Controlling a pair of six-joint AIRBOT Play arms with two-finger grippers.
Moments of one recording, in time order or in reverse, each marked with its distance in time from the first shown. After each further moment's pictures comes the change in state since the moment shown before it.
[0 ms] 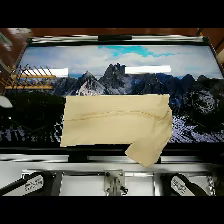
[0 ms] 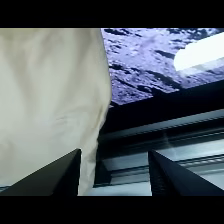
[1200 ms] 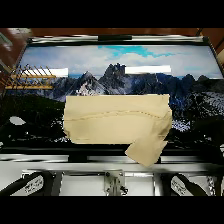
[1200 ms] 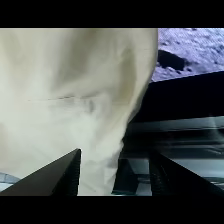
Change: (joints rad) left arm -0.051 0.043 -0.266 -0.301 0.344 0.093; right arm 0.062 0.013 -0.404 0.126 0.201 -0.078
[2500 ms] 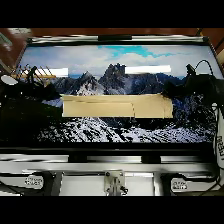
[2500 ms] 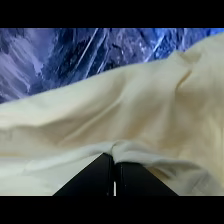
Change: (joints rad) left arm -0.034 -0.421 0.761 -0.006 -0.011 -0.022; right arm 0.229 -0.416 0.679 0.175 0.303 0.139
